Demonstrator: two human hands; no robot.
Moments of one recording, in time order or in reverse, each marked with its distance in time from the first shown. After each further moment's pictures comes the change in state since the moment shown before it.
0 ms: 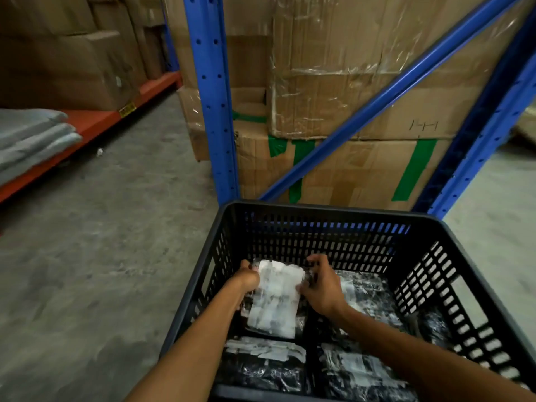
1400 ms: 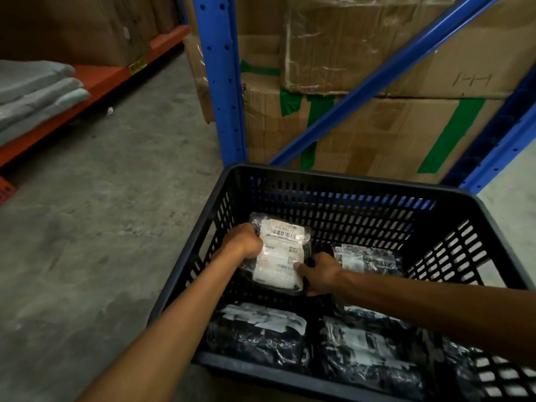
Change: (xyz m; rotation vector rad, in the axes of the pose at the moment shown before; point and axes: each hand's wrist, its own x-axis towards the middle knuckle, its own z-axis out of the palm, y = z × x) left_hand -0.013 0.011 -0.011 0.355 0.203 0.118; right_hand 0.002 -0.008 0.002 0.100 -0.439 0.360
